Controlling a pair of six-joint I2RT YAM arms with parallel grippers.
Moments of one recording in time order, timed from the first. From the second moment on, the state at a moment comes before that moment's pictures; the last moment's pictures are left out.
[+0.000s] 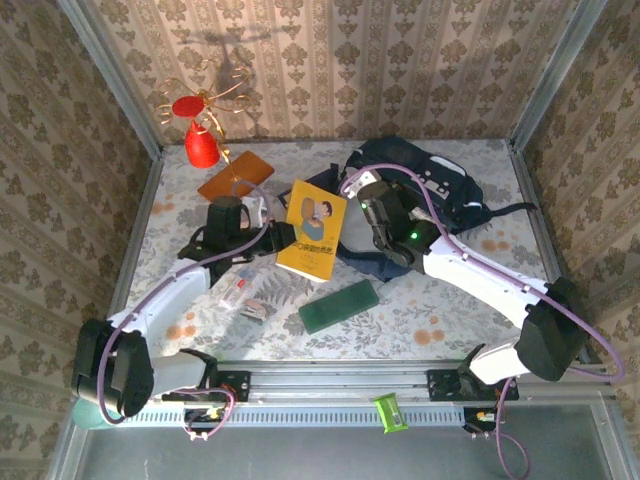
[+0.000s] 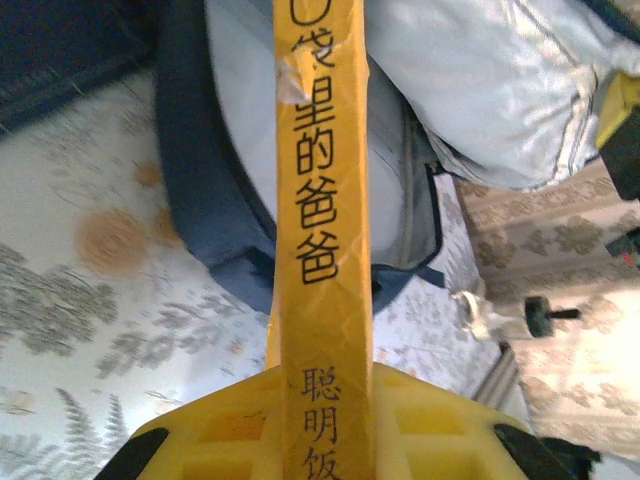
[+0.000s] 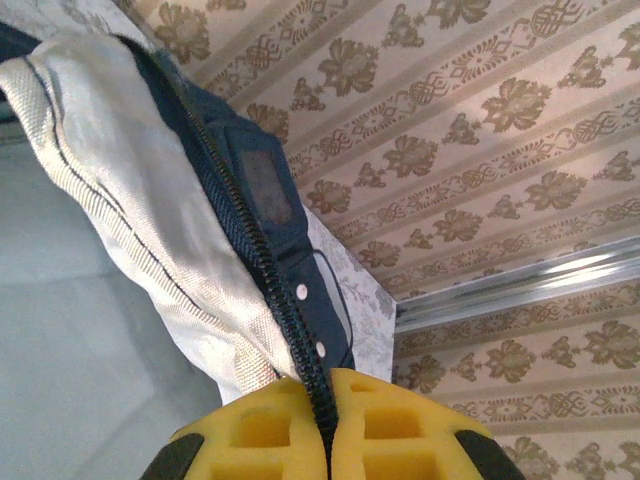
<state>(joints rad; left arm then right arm) -0.43 1.22 0.77 -0.11 0.65 -0.67 0.70 1.43 1.14 -0.22 0.89 -0.55</state>
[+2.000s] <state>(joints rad) -0.63 2.21 1.45 0.38 0.47 -1.21 0.56 1.39 1.26 -0.35 0.36 -0.23</state>
